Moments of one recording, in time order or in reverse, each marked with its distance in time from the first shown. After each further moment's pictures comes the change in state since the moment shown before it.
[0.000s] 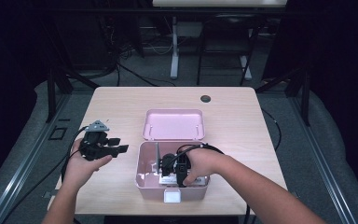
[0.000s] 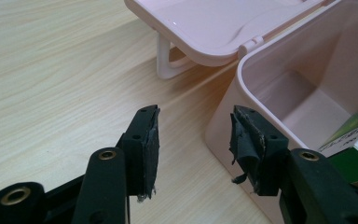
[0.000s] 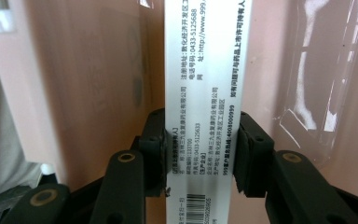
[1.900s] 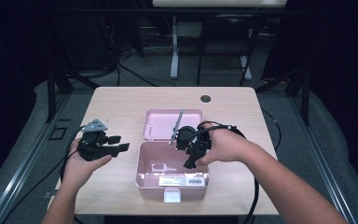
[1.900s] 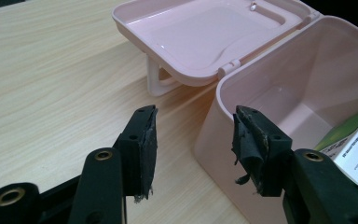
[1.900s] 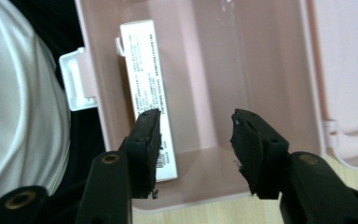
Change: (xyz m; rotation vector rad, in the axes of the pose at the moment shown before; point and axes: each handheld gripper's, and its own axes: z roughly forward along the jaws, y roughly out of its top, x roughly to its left) left arm -0.009 0.005 -0.010 -0.058 -0.018 0.004; right arm -0.003 -0.050 -0.094 -0.274 -0.131 0.146
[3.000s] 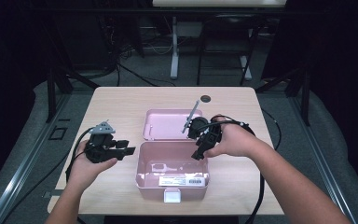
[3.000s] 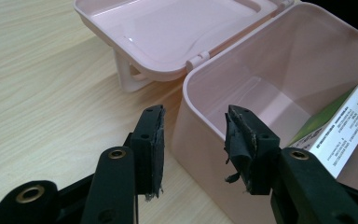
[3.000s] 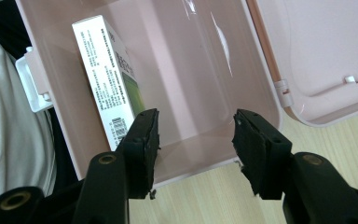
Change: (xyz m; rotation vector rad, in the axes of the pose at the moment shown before) left arm -0.015 0.002 0.010 0.034 -0.059 0.032; right arm -0.026 -0.023 -0.006 -0.034 -0.029 0.140
